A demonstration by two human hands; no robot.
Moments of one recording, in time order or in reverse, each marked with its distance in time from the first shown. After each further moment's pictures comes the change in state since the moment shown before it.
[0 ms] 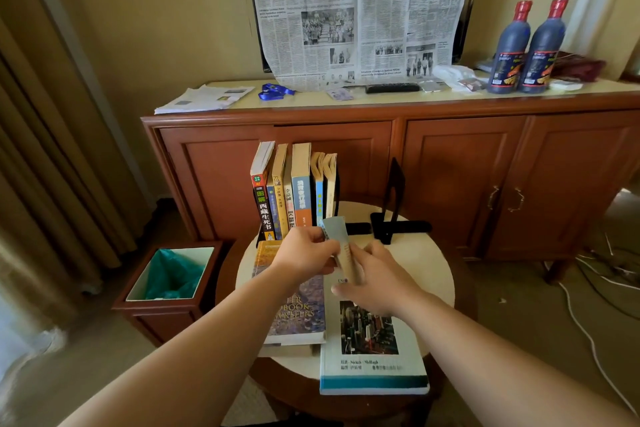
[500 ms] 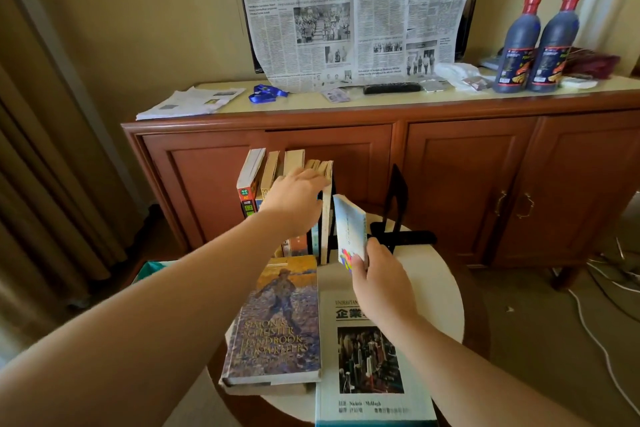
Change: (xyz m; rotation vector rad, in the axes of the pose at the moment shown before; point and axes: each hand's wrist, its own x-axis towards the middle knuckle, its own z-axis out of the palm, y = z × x) left_hand 0.109 0.063 -0.033 1.106 0.106 0.593; right_hand 0.044 0.014 0.017 0.046 0.538 0.043
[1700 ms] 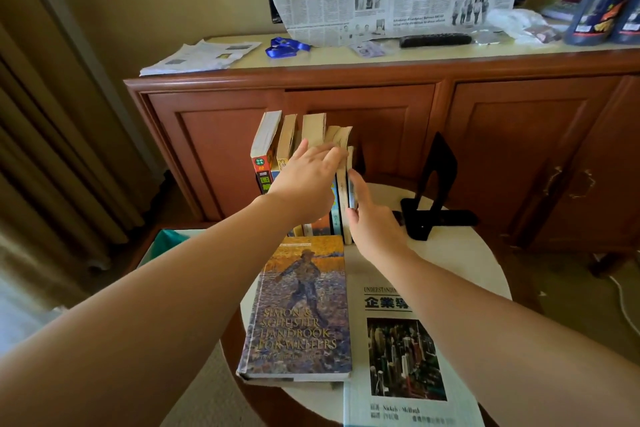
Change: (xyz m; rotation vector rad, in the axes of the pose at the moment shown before) left_hand 0.002 -0.040 0.034 0.011 0.041 0.058; right_hand 0.089 -0.014 0.070 -0.143 -0.108 -0.176
